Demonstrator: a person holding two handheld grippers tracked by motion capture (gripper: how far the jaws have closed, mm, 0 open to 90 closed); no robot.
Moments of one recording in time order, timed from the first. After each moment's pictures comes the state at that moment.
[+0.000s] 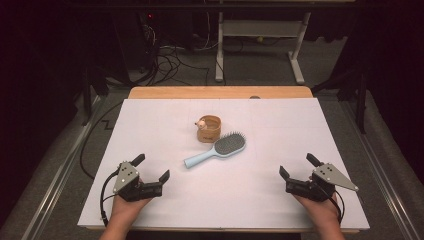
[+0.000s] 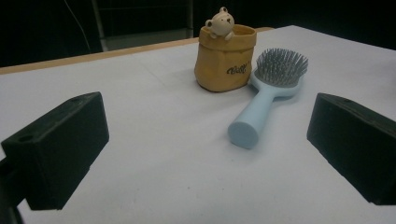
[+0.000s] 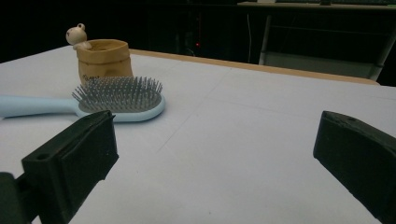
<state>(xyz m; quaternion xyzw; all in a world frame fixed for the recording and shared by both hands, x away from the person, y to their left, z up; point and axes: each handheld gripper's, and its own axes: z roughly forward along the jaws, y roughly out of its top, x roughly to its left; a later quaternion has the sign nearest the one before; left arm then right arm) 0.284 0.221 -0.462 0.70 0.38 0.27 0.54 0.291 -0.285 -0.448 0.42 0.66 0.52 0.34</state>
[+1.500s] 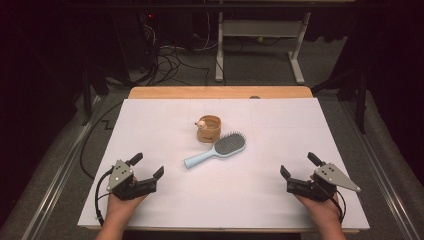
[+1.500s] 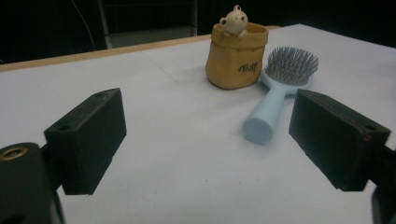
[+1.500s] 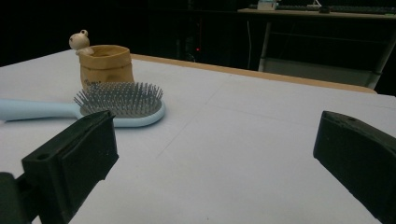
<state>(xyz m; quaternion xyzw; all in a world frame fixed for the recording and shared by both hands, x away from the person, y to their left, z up) 0.286 0.234 -0.462 0.71 0.39 0.27 0.53 0.289 -0.285 -0.445 0.41 0.66 0.52 0.35</state>
